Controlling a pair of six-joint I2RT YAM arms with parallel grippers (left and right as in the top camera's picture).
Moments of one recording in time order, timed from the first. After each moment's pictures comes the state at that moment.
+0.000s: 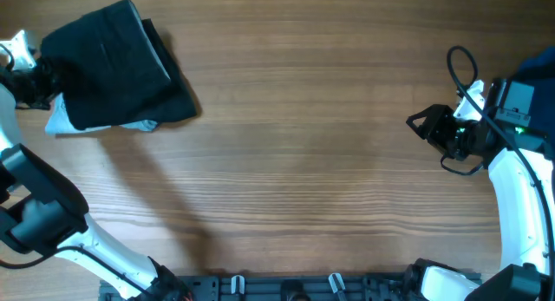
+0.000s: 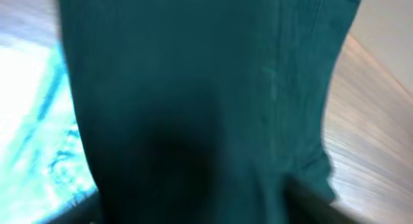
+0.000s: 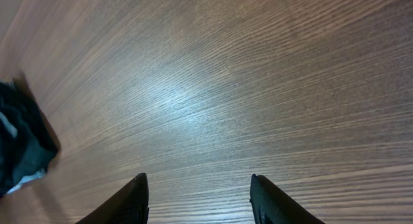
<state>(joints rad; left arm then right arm) 0.62 2.04 1.72 -0.82 0.53 0.01 -0.29 1.35 0.98 -0.78 -0.47 0.29</state>
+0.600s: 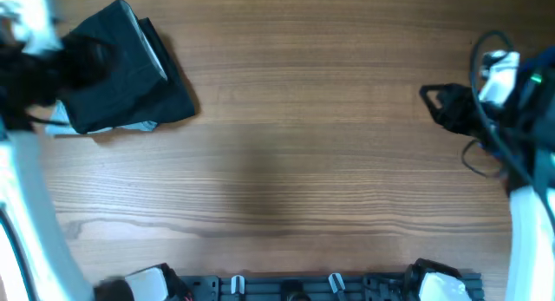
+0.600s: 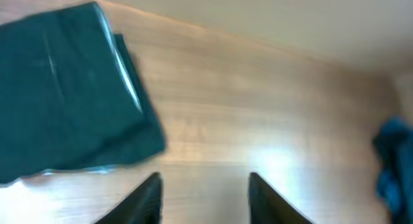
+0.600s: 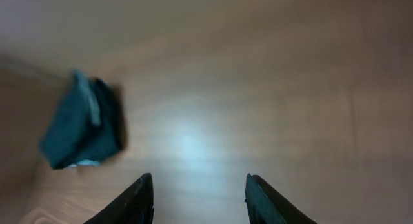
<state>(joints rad) 0.27 1.44 1.86 -1.26 0.46 -0.04 -0.29 1.09 1.20 -0.82 -0.66 0.13</state>
